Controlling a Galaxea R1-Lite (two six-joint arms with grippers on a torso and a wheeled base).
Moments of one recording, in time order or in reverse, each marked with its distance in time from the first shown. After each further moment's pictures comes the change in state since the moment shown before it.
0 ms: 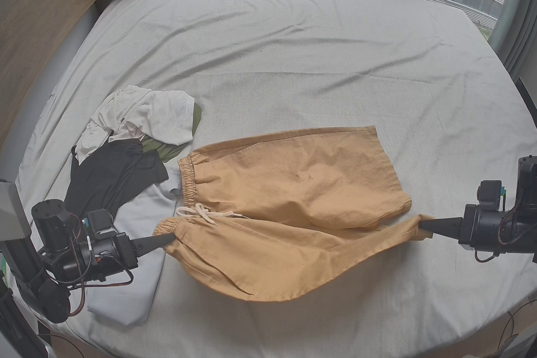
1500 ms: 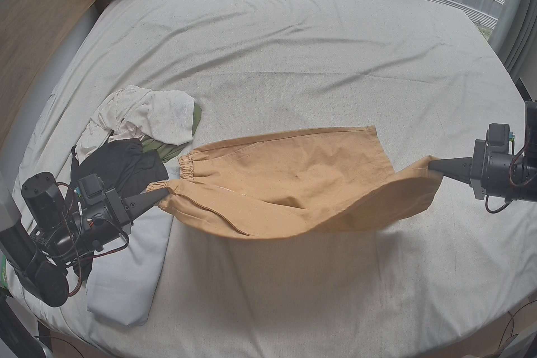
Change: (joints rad) left arm -0.011 -0.066 -0.131 0.000 0.078 -0.209; right arm -0.051 0.019 -0.330 0.232 0.003 0.016
